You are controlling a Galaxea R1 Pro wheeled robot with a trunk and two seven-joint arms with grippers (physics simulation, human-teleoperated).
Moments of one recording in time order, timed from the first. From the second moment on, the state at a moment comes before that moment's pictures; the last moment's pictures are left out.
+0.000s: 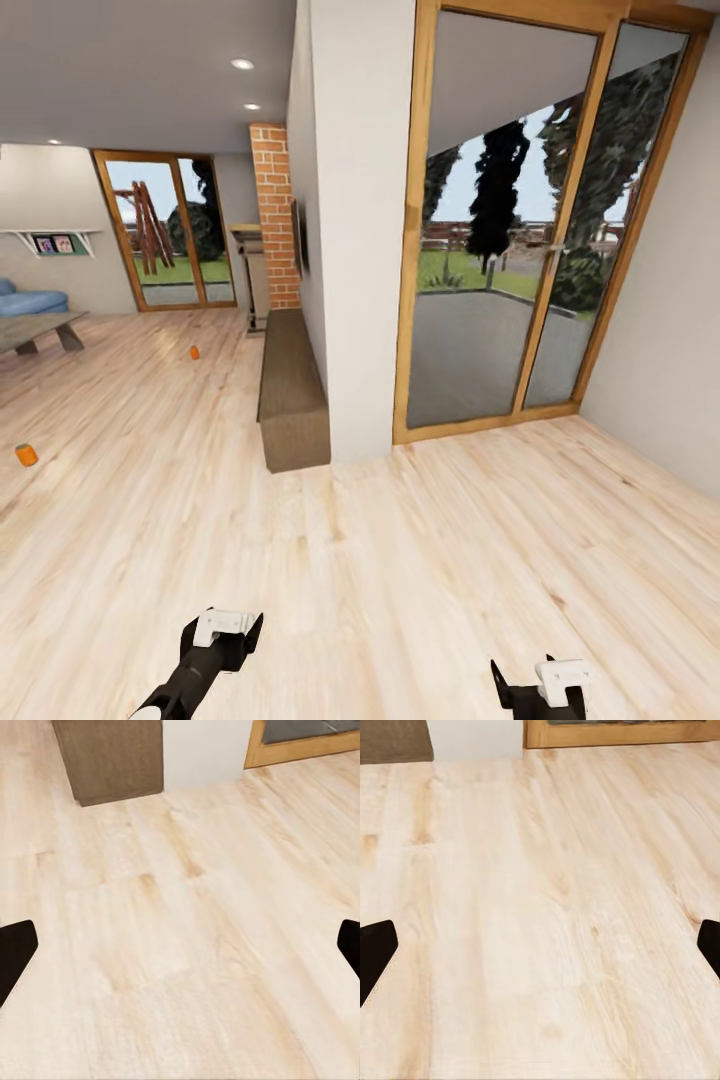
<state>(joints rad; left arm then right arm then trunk) -0.08 0.04 0.00 -1.08 0.01 0.00 -0.12 0.03 -0.07 -0.06 -1.03 0.03 -0.14 0.09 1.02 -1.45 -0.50</state>
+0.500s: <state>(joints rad) -0.08 0.04 0.00 -1.08 0.01 0.00 -0.12 0.03 -0.07 -0.06 -1.03 0.03 -0.14 0.09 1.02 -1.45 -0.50</state>
